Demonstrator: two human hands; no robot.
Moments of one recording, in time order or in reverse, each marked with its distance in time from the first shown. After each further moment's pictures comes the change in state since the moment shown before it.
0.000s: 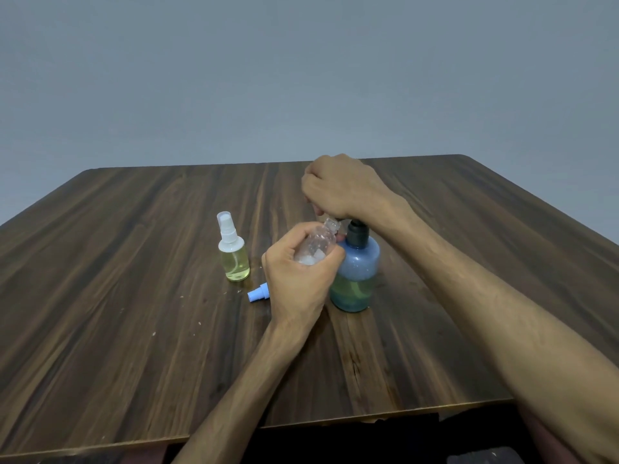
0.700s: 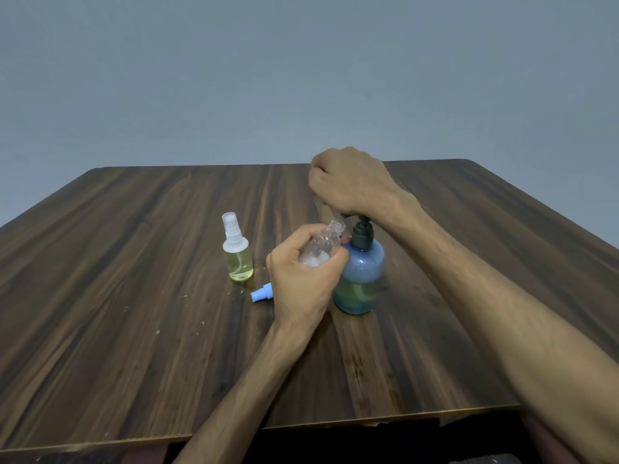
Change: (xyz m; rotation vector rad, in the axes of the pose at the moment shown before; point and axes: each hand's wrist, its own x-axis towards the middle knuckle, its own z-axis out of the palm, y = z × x) left_hand 0.000 -0.001 -0.001 0.000 0.006 -0.006; right_hand 0.004 0.001 -0.003 -0.048 0.060 -0.045
